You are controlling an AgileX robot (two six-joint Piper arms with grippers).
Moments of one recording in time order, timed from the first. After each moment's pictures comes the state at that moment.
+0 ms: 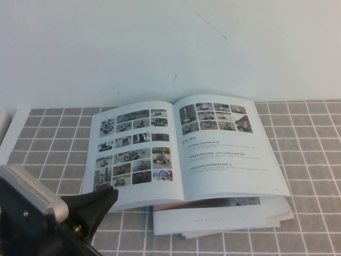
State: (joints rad) right arm 0.12 0.27 -0.38 0.26 0.81 -0.52; left arm -0.54 0.85 -0.28 0.39 -0.33 -0.37
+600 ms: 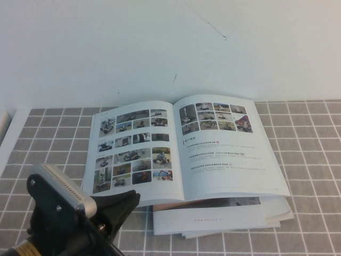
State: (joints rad) right arm 0.12 0.27 -0.38 0.26 0.81 -0.52; left arm -0.54 1.05 -0.28 0.41 -0.53 -0.37
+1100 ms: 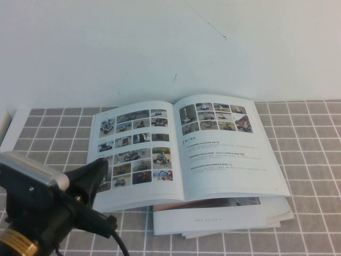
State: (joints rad) right arm 0.12 0.27 -0.38 0.26 0.81 -0.52; left arm -0.53 1.10 -0.26 -0.06 -0.67 -0.01
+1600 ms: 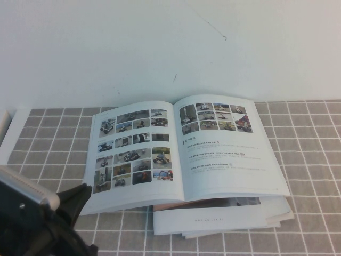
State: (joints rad) right arm 0.12 0.27 -0.38 0.27 0.80 -0.52; left arm -0.53 0.90 -0.26 -0.25 -0.32 0.27
